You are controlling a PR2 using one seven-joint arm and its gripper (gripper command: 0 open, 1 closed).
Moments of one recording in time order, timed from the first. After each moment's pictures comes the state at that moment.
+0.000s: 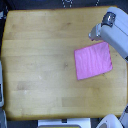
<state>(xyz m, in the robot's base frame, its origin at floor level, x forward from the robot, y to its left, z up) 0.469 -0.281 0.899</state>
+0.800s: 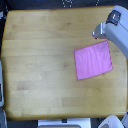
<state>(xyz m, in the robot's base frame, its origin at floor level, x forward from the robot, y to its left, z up) 0.474 -0.310 0.901</state>
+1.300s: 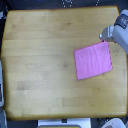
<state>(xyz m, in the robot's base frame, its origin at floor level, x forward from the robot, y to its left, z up) 0.462 -0.362 0.890</state>
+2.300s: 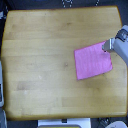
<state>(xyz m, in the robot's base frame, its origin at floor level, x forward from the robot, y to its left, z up) 0.439 -0.402 0.806</state>
